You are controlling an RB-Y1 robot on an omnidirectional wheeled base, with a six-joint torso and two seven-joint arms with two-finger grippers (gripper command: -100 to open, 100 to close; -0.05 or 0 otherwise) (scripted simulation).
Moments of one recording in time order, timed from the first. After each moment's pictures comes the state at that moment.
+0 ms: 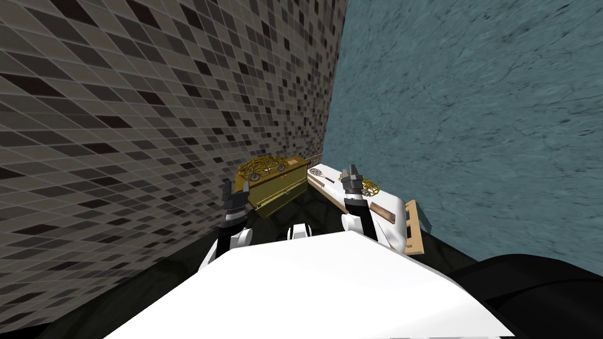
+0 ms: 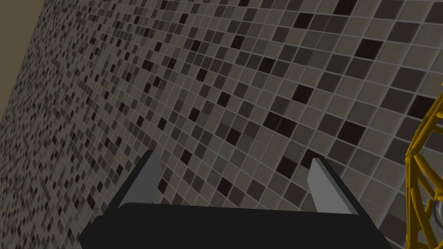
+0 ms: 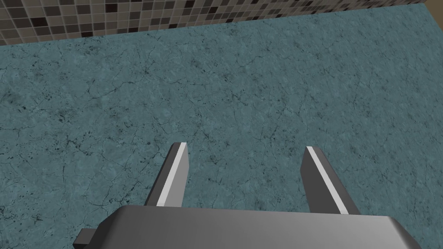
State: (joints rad) left arm 0.37 0.15 0.05 -1.88 0.07 -0.81 0.17; right arm 0.46 0.03 -0.07 -2.22 0.08 -0.43 -0.13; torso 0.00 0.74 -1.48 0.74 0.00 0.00
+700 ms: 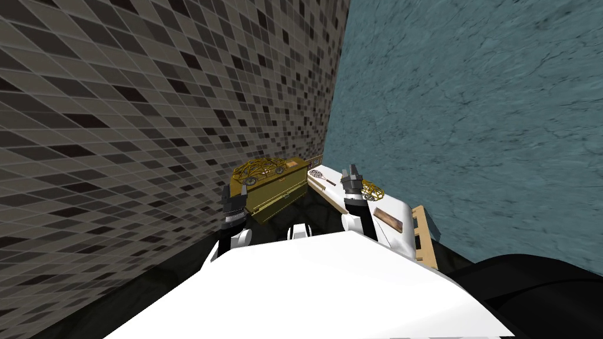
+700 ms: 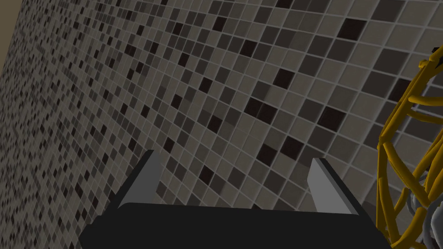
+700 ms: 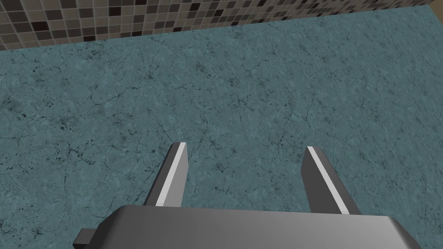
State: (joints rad) left arm 0.32 0.16 0.09 -1.71 0.12 -0.91 0.18; right arm 0.46 0.03 -0.07 -2.22 0.08 -0.43 -0.13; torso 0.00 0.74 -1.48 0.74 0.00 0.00
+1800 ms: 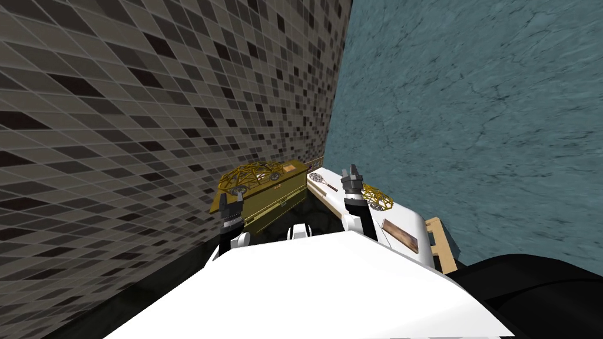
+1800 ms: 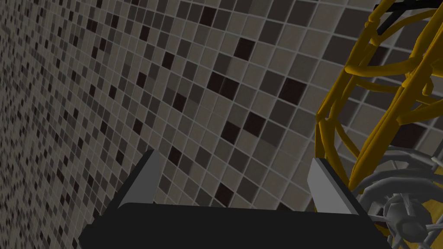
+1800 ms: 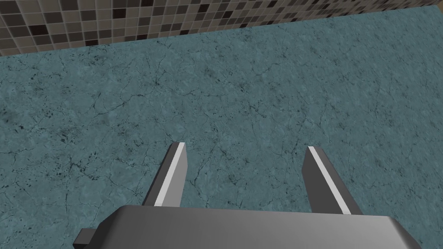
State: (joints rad) left arm 0.24 0.18 0.17 -1.40 0.19 -1.05 0.18; right arm 0.46 0.03 -0.07 -2.22 0.08 -0.43 -0.13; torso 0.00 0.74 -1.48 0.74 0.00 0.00
